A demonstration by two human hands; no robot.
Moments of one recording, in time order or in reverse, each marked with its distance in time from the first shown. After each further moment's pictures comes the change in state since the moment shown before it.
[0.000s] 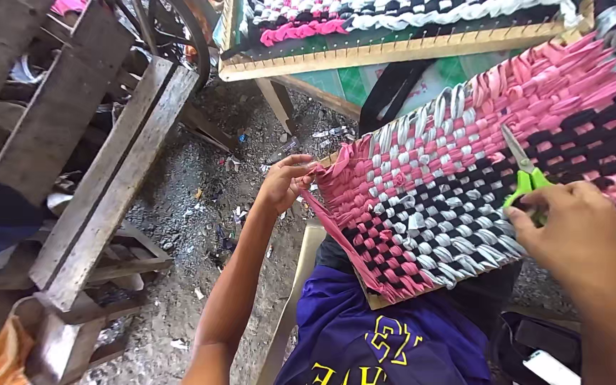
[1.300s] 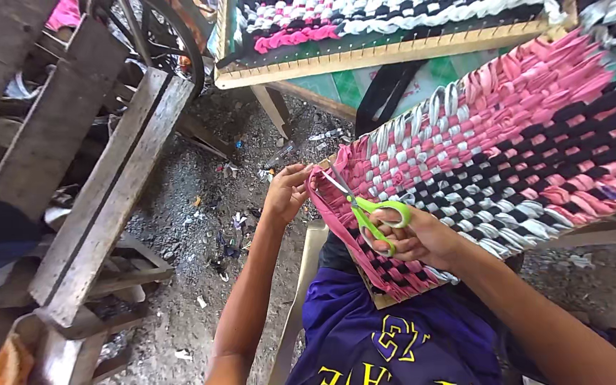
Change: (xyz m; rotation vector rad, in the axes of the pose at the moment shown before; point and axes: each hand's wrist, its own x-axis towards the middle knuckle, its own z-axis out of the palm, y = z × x) left_hand -0.002 -0.019 0.005 -0.154 0.134 0.044; right_hand 0.006 -0.128 0.062 1.427 -1.185 0.120
